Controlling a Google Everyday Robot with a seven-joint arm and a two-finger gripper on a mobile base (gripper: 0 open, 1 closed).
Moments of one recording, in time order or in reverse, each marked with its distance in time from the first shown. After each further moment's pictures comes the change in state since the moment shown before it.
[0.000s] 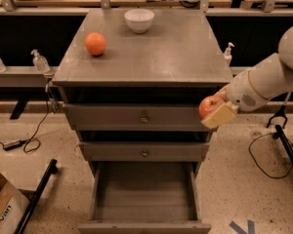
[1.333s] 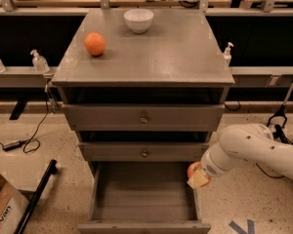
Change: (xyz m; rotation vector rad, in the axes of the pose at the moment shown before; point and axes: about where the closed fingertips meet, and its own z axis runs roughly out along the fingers) arm 0.155 0.063 0.201 0.017 0.264 0.239
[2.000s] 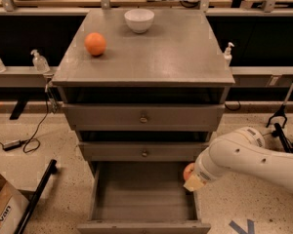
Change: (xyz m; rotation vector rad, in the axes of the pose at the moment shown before) arm -0.008 0.018 -0.004 0.101 0.017 -0.108
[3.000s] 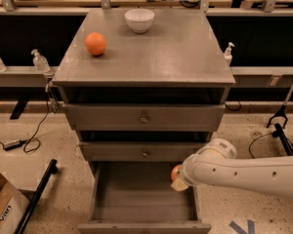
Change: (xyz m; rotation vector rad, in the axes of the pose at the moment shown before) arm -0.025 -0.002 0.073 0.091 -0.064 -0.018
